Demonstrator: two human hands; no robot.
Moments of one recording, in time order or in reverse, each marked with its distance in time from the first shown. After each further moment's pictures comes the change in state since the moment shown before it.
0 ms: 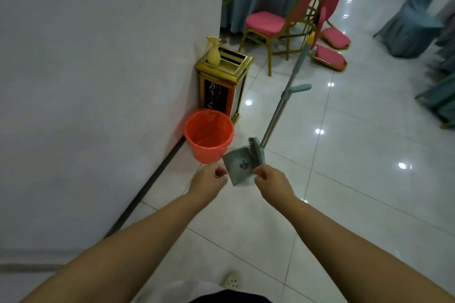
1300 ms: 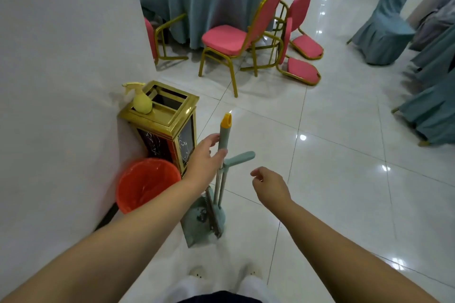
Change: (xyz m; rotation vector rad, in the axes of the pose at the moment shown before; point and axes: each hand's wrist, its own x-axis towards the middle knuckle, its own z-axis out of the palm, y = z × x) left_hand 0.390 0.275 0.136 -0.347 0.025 0.155; right_hand 0.374 0.132 -0.230 0.016 0.104 0.085
